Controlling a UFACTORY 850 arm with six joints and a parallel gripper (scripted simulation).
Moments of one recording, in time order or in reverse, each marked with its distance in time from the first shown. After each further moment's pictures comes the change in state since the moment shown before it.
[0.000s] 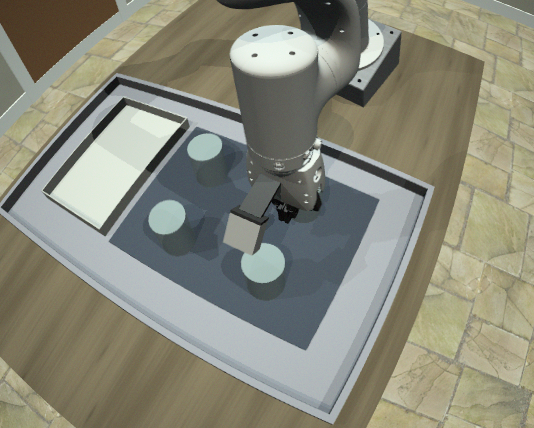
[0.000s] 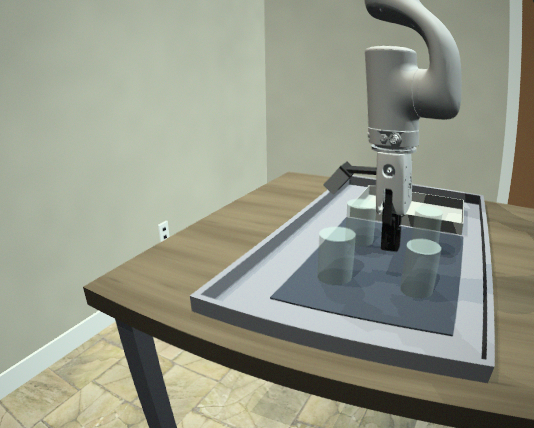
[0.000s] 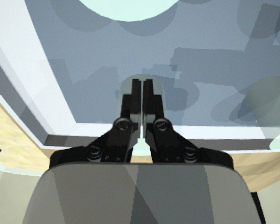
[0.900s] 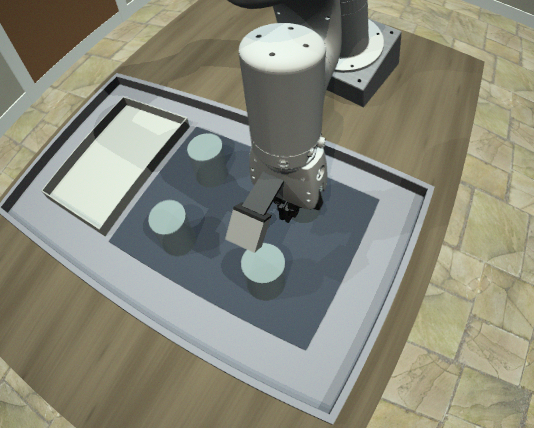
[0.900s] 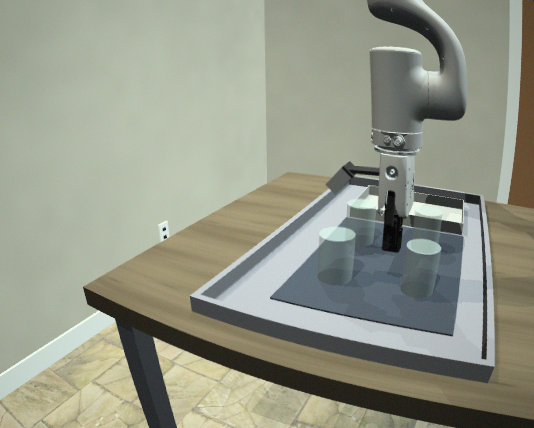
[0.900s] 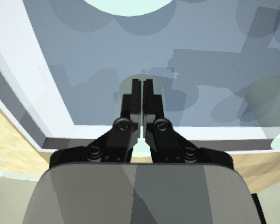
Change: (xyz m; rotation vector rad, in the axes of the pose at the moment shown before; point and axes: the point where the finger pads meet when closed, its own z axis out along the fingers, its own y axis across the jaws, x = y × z) arm -0.003 0.000 0.001 -0.014 0.021 0.001
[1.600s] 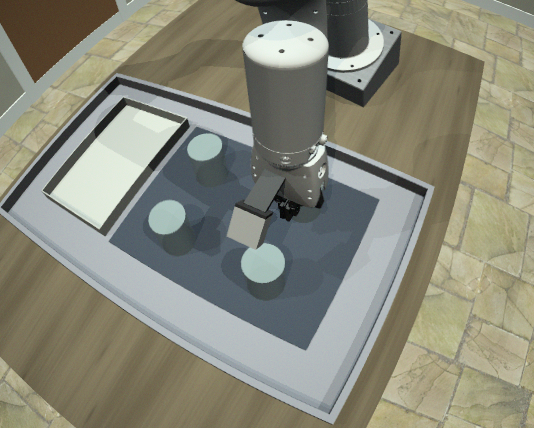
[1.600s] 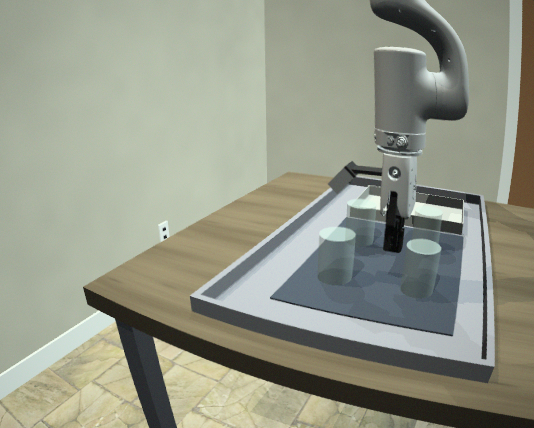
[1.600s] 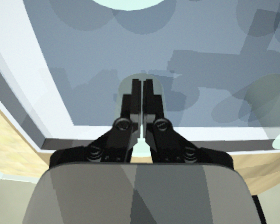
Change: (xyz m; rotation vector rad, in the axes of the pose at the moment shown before) arm -0.003 0.000 0.000 -0.001 0.014 0.000
